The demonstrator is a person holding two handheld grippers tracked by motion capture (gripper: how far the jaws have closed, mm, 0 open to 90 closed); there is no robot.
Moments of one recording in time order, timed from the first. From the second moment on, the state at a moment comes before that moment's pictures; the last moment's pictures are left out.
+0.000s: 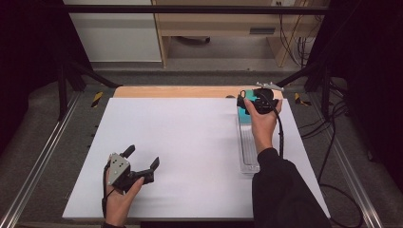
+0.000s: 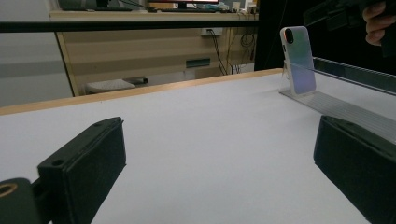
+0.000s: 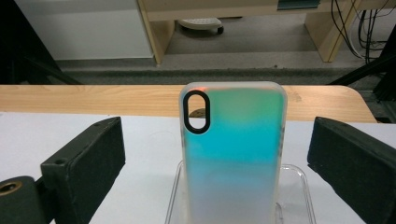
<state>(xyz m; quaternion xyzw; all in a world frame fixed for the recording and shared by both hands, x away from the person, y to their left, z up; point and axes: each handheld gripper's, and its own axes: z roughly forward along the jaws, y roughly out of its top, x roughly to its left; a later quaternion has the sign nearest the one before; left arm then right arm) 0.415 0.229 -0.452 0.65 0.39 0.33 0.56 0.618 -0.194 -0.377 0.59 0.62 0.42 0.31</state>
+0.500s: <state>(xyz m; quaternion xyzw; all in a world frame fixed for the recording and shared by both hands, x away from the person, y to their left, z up) 0.415 0.229 -0.452 0.65 0.39 0.33 0.56 0.609 -0.192 -0.367 0.59 0.62 0.42 0.29</state>
